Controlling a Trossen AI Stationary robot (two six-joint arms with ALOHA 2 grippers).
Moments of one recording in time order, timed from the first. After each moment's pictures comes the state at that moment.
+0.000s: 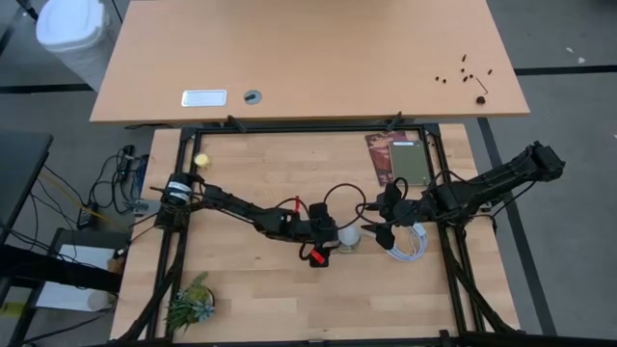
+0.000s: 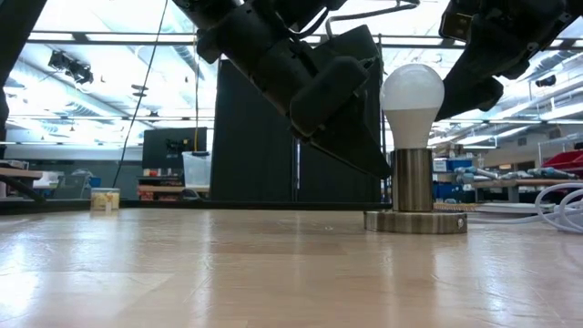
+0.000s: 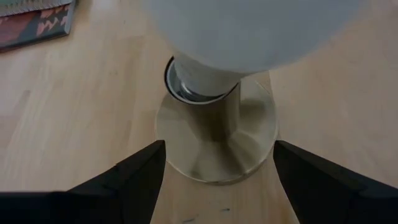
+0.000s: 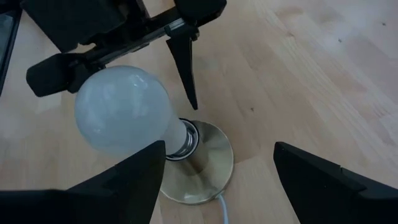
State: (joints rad) left arm -0.19 2.01 1.30 -0.04 -0.25 -0.03; right arm 0.30 1.02 0.62 -0.35 0.34 0.55
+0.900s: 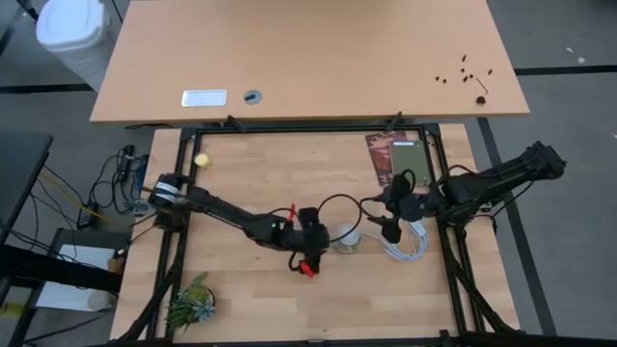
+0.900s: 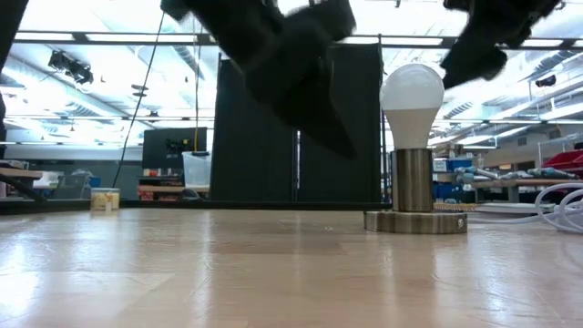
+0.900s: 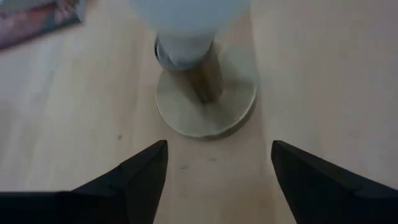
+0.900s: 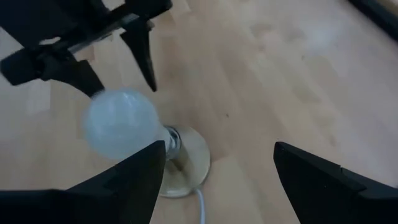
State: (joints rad) left arm -0.28 1.91 1.30 -0.23 -0.37 -0.08; right arm 0.32 0.99 0.80 -0.63 0.41 0.53
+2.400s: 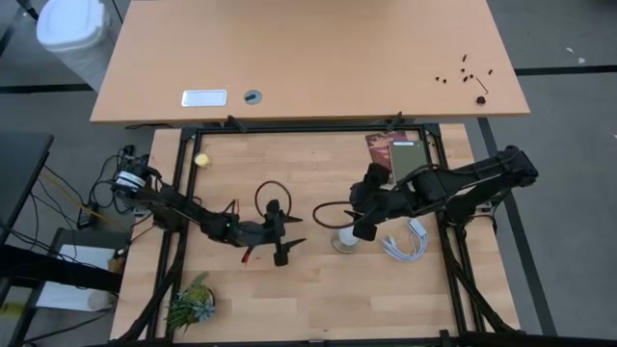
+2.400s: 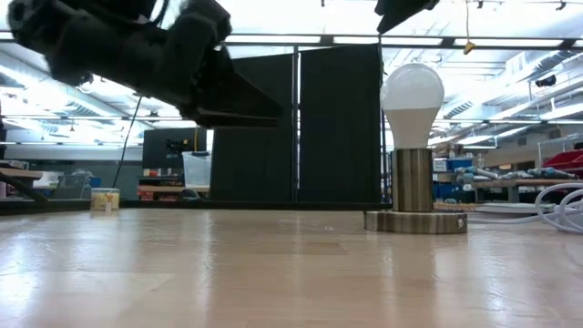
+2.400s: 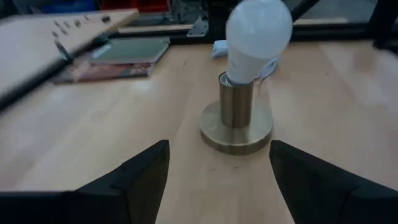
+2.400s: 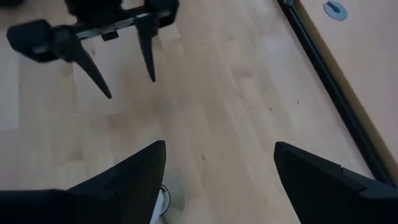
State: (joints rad) left arm -0.31 1.62 0.59 0.71 -0.48 -0.12; right arm 0.29 1.44 1.44 -0.99 0.49 0.37
